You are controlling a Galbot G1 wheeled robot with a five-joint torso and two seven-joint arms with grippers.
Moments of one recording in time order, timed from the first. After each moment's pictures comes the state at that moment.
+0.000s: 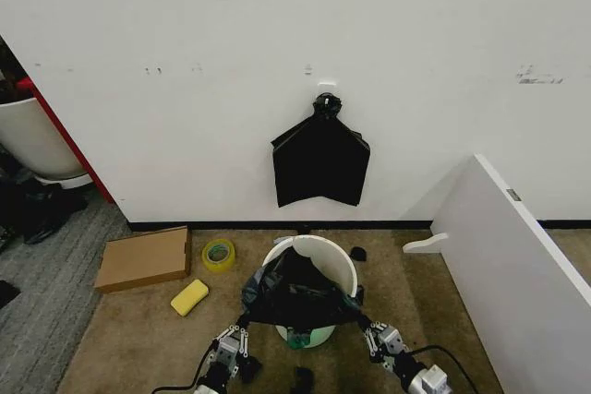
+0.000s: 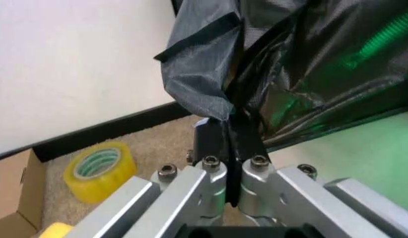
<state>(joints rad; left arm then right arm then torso) 1.56 -1.25 -0.28 -1.52 0.03 -0.56 -0.07 -1.55 1.06 0.25 1.62 0.24 0.36 -0.23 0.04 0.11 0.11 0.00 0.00</state>
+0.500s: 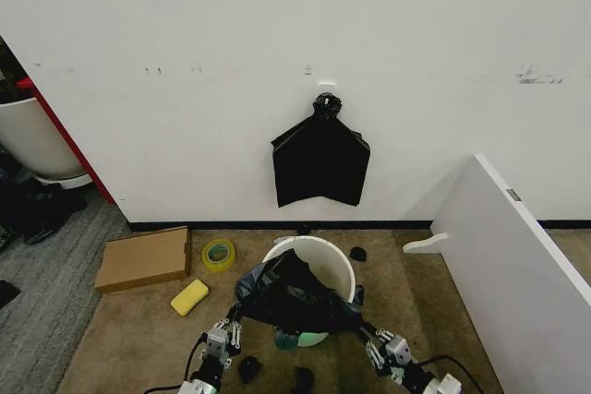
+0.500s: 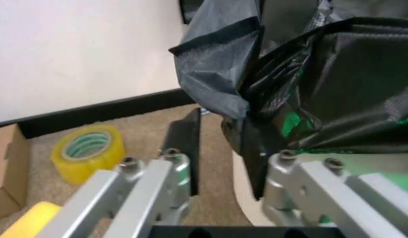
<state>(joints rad) 1.60 -1.20 -0.29 -1.61 -0.14 -0.49 0.04 -1.64 1.00 0.32 1.64 0.30 0.42 -0.46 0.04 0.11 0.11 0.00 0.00</state>
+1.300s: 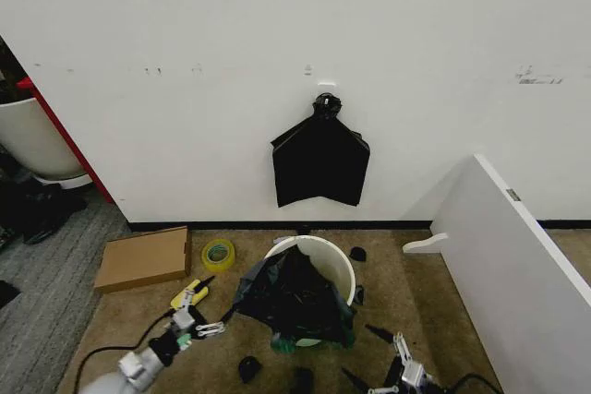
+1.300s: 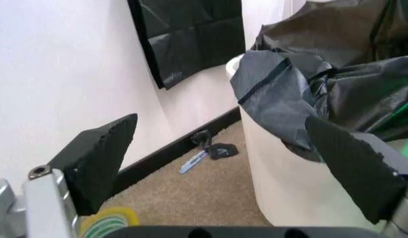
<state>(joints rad) 1.44 -1.13 -0.64 -1.39 -0.39 -0.70 0.87 -1.72 0.99 0.43 1.81 0.37 0.53 -0.66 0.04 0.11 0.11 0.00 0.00</state>
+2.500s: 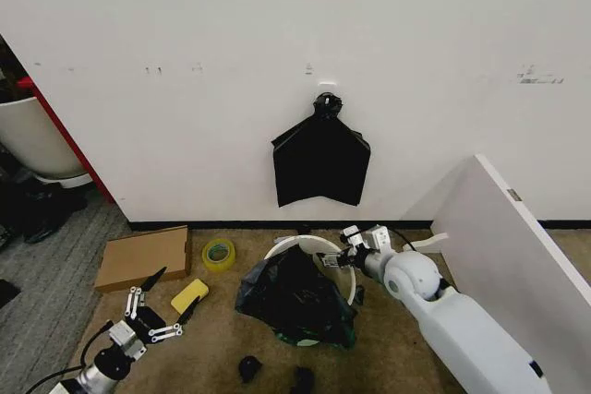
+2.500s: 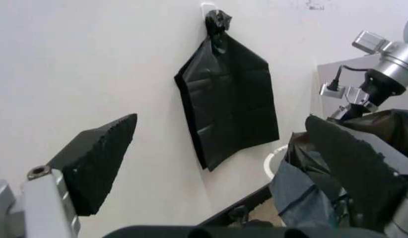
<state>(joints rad) 1.54 -1.25 -0.87 -1.56 -0.63 -0.75 1.07 -0.89 1.09 0.03 1.66 0.56 -0.73 -0.05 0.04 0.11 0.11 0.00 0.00</state>
